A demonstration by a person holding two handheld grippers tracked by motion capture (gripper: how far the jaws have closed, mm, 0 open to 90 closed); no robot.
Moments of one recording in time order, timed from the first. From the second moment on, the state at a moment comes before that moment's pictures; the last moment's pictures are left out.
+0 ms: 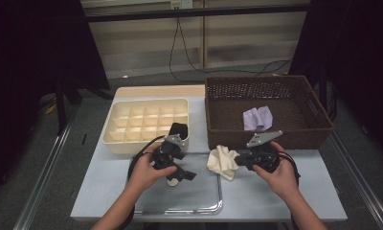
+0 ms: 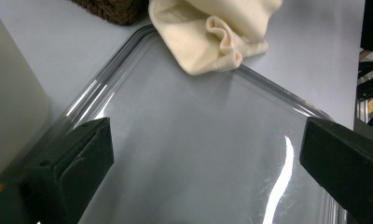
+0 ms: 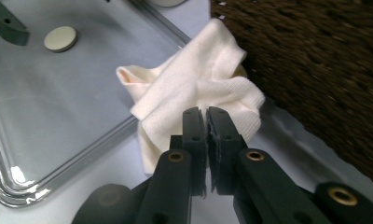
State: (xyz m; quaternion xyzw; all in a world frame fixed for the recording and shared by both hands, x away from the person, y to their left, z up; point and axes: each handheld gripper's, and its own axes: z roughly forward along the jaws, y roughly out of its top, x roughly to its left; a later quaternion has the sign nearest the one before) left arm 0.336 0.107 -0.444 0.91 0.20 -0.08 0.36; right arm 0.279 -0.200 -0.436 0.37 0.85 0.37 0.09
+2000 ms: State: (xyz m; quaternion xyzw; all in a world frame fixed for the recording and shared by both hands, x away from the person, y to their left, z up) left arm 0.322 0.076 -0.449 0.92 0.11 -0.01 0.37; right arm 0.288 -0.182 -0.430 0.37 0.85 0.36 0.09
